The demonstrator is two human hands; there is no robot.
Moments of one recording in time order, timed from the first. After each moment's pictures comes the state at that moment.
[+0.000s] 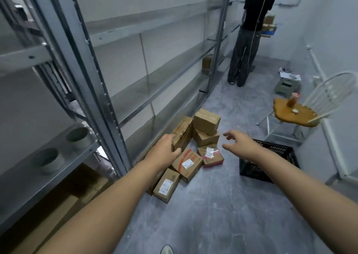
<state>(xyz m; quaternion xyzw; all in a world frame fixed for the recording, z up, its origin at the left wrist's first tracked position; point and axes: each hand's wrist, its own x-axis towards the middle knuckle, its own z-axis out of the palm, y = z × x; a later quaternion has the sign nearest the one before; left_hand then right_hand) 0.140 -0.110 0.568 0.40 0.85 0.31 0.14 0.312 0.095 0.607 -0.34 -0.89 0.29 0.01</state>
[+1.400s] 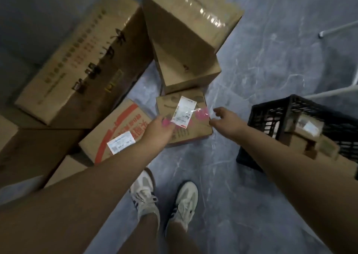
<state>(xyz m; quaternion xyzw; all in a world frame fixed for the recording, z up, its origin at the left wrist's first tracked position) -0.074 0.518 -0.071 0.06 0.81 0.33 0.48 0.028 0.692 -0.067 -0.48 -0.74 0.41 -0.24</state>
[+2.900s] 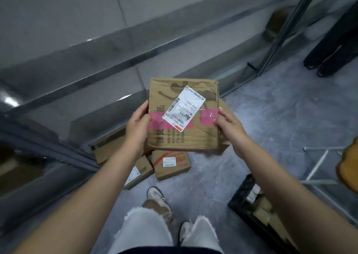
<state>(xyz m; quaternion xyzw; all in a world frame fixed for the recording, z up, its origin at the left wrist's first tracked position) -0.013 0.328 0.455 -0.12 0.69 0.70 0.14 0.049 0.577 0.457 -0.29 -0.70 0.65 -0.04</state>
